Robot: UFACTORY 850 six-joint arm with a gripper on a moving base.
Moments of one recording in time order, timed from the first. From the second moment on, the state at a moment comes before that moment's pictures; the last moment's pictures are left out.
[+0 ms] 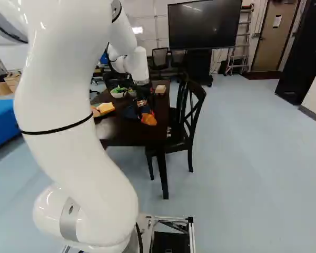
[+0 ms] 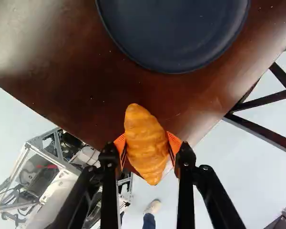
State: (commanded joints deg) arm -2.8 -13.2 -64.1 2.9 -43.6 -45.2
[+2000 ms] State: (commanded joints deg) arm -0.4 -28.0 -94.2 4.3 -56.3 -45.2
